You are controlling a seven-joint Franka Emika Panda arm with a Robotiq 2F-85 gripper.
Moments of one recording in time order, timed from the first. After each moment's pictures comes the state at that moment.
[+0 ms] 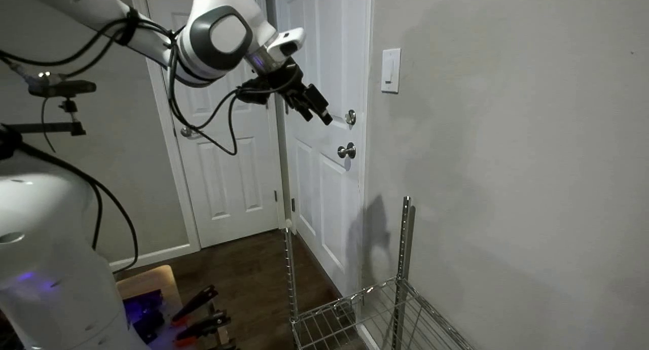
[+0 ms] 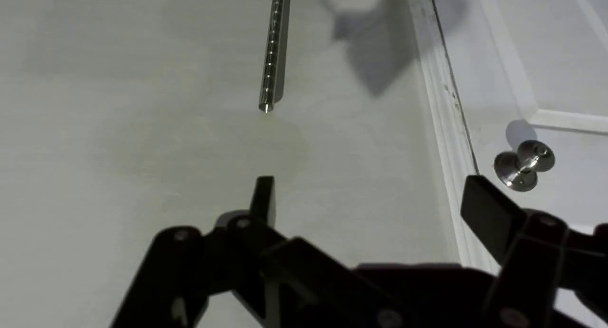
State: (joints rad) arm -0.10 -0.57 0.27 -2.61 -0.08 2.71 0.31
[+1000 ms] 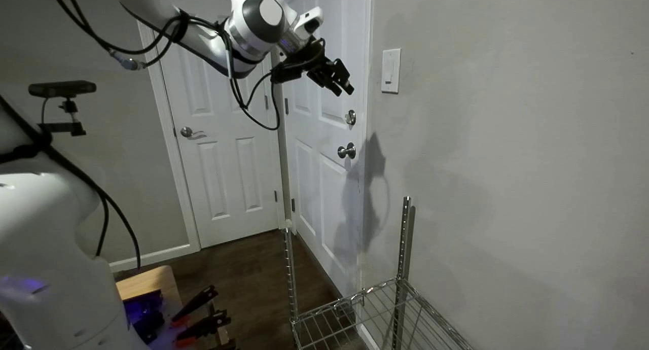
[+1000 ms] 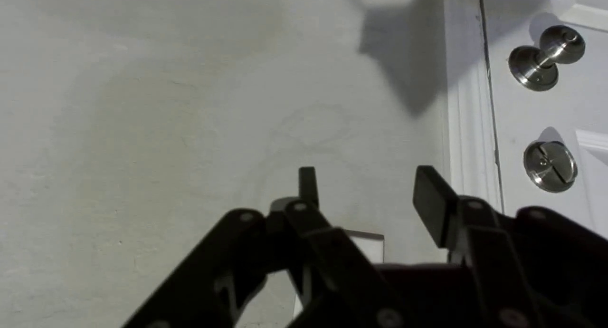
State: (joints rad) arm -0.32 -0.29 0.50 -2.25 -0.39 2.76 0.54
